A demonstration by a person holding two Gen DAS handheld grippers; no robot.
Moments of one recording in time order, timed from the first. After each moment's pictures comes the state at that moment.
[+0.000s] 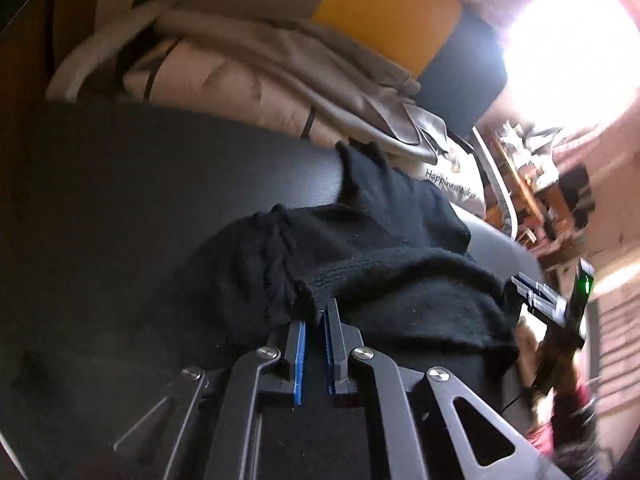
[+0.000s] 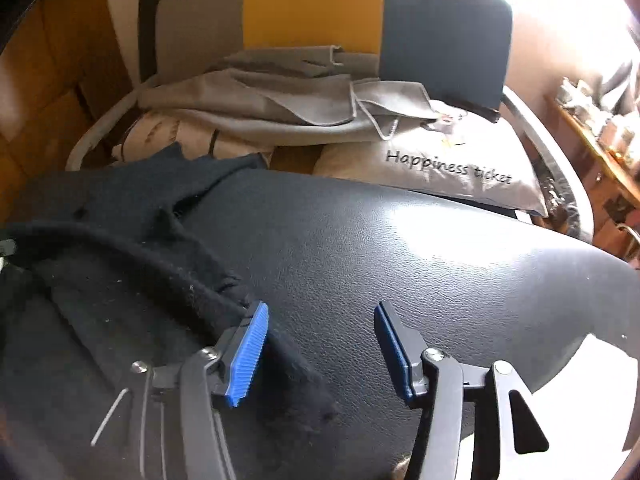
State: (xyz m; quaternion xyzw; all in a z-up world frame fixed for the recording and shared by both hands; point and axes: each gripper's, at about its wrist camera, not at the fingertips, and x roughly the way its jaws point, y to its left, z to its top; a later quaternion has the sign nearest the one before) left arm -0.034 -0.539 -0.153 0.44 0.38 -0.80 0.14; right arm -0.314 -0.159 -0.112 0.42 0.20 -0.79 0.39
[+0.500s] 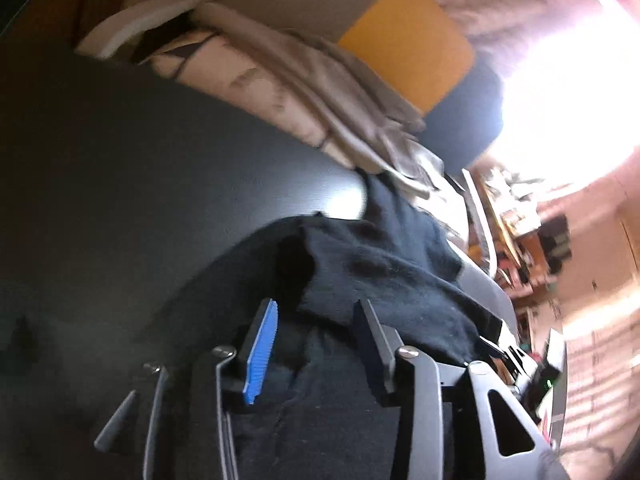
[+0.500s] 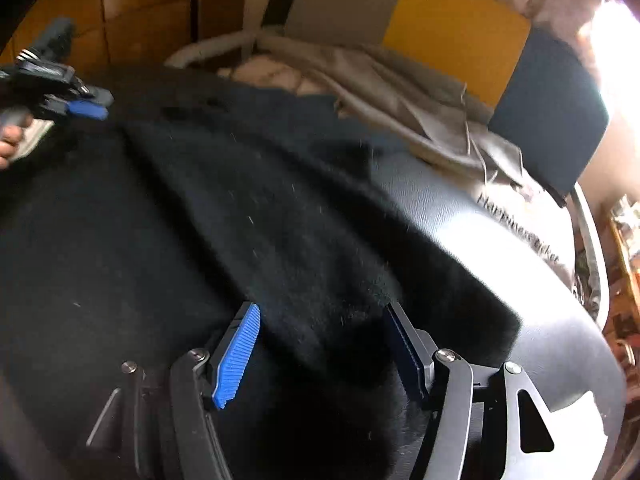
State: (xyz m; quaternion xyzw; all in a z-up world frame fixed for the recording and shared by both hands) left arm 0.000 -0.552 -0.169 0.37 0.42 -0.82 0.12; right arm -0.200 -0.189 -0.141 0.36 0.35 -0.72 0.48
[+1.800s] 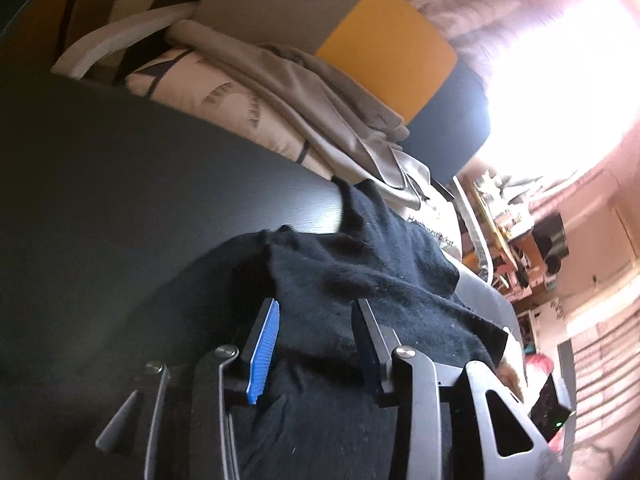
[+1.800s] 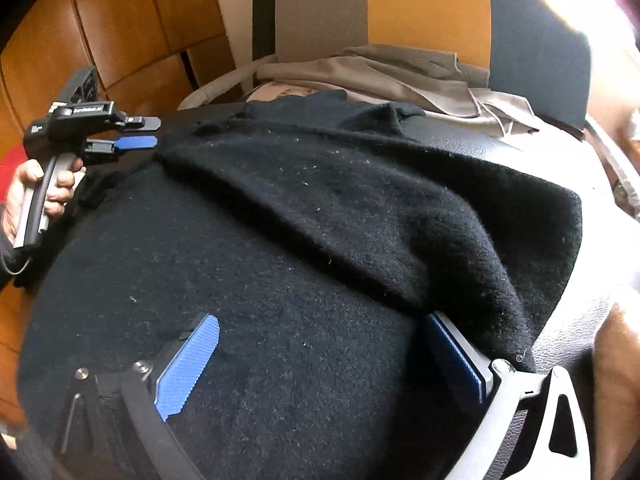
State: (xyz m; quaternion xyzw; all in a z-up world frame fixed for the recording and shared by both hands) left arm -0.031 -0.540 -0.180 0.35 0.39 -0.84 0.12; right arm -0.172 -0.148 -0.166 0.39 0.20 -0.73 0.52
